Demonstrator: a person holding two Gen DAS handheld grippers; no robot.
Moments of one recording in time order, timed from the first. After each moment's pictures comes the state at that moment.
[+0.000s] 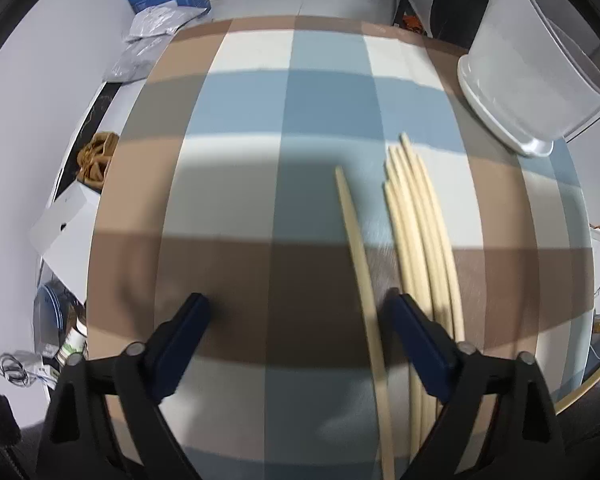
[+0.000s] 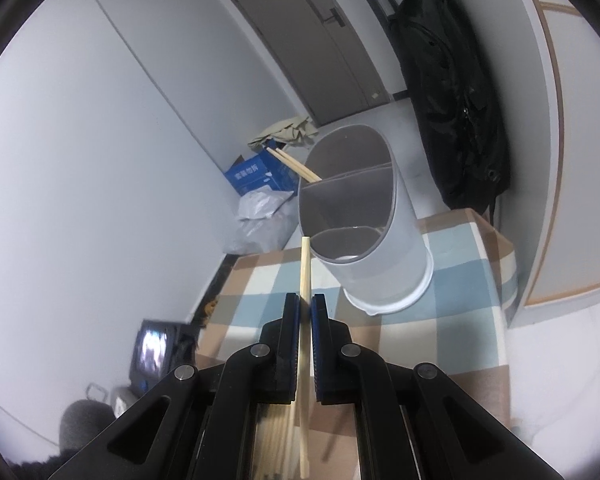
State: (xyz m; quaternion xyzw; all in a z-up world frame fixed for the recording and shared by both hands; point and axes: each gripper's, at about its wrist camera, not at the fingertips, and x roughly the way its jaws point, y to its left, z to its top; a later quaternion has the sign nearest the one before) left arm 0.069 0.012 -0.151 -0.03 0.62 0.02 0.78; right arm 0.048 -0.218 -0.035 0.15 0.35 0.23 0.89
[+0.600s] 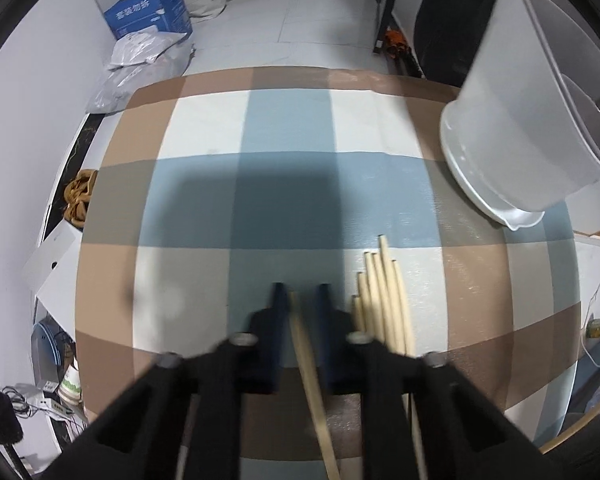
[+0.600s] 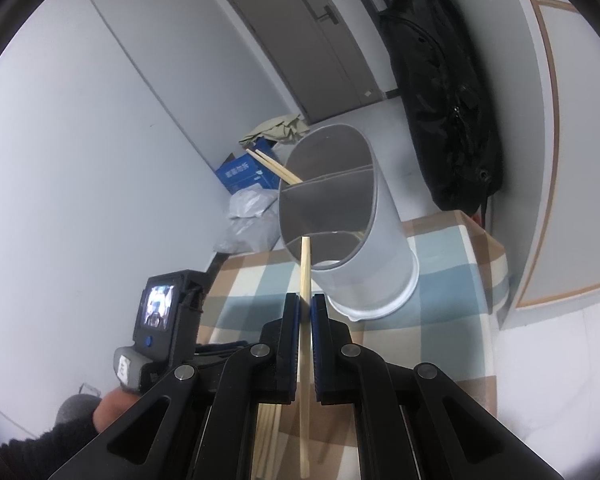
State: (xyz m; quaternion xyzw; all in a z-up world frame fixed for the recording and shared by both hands) left arm 0.088 -0.009 -0.145 -0.02 0.60 -0.01 0.80; right arm 0.061 -0.225 -0.041 0.15 0.36 0.22 0.89
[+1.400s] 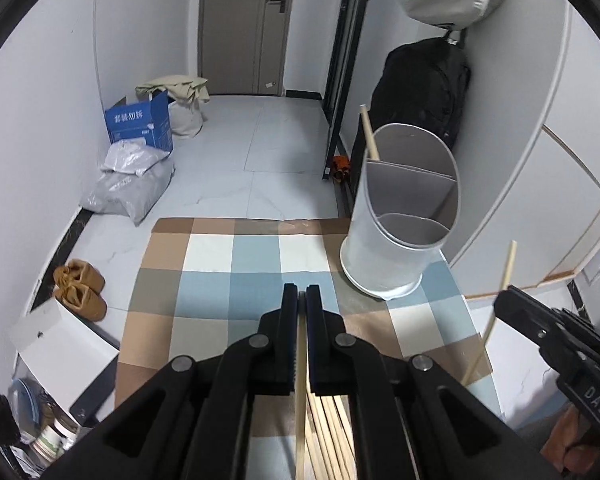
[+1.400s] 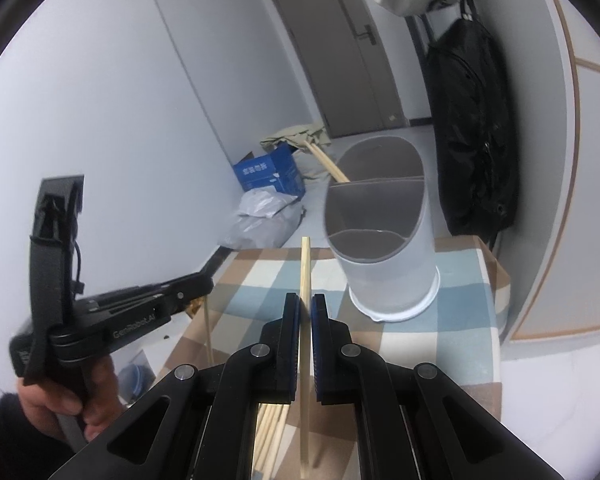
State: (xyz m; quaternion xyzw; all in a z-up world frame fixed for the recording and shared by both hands) left arm 0.022 -0.009 -0.032 -0.05 0.40 -0.07 0.91; right arm 0.027 -0.189 -0.034 0.08 0.31 0.24 0.91
